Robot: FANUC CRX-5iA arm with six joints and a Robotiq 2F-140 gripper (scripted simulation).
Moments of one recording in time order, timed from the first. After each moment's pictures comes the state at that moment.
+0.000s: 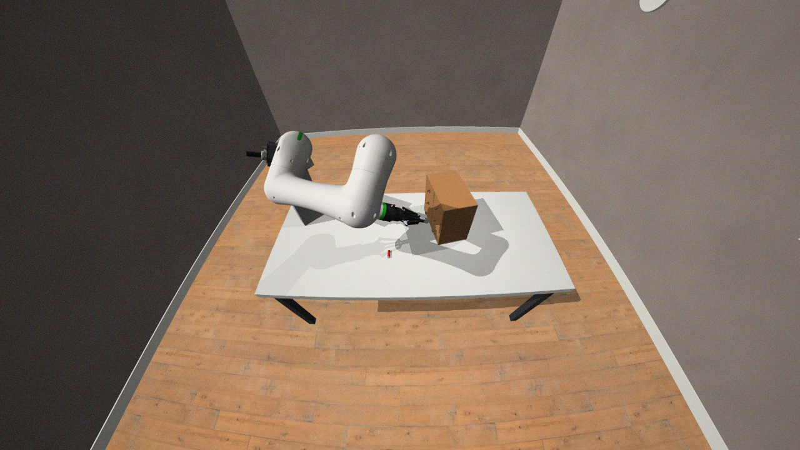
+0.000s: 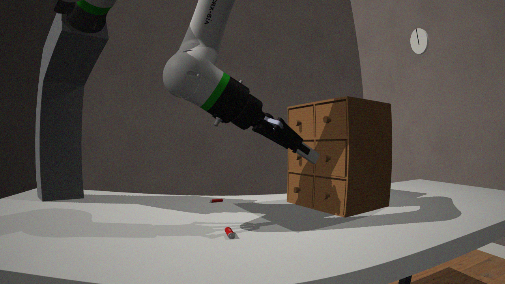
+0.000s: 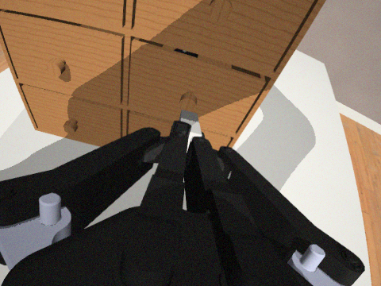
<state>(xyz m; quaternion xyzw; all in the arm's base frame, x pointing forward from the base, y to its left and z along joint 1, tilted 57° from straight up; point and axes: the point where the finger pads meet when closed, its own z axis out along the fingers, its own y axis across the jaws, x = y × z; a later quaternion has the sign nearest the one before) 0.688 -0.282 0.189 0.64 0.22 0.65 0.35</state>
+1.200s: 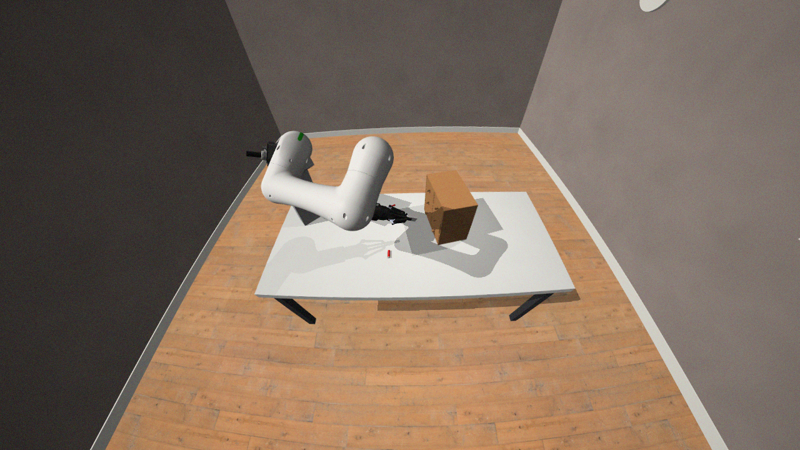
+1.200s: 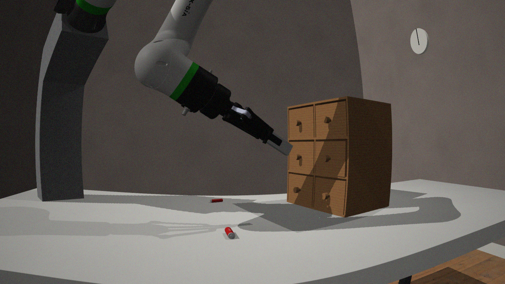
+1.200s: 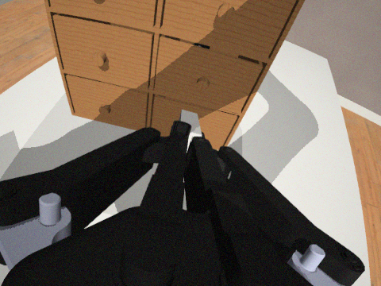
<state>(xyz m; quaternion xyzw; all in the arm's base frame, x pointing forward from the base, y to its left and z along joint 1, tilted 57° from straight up) 0.618 -0.275 0.162 0.65 0.22 0.65 0.33</state>
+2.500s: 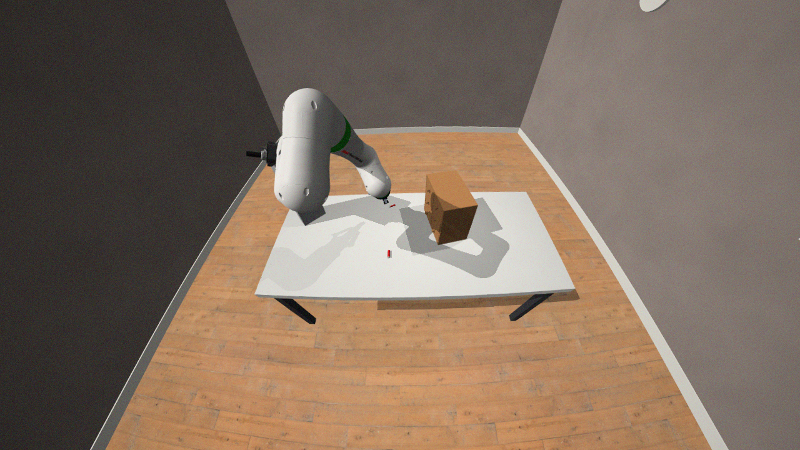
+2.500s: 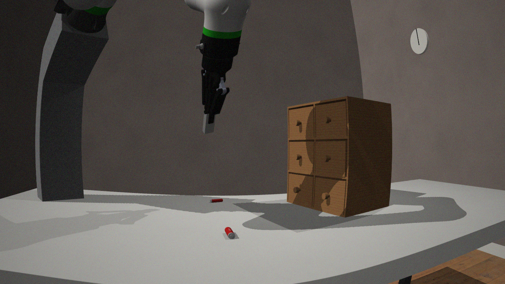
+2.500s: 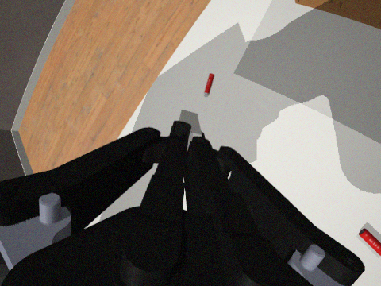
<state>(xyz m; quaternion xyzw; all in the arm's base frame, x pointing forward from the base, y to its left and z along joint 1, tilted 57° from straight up) 0.509 -0.160 0.030 0.94 0.20 0.26 0.11</state>
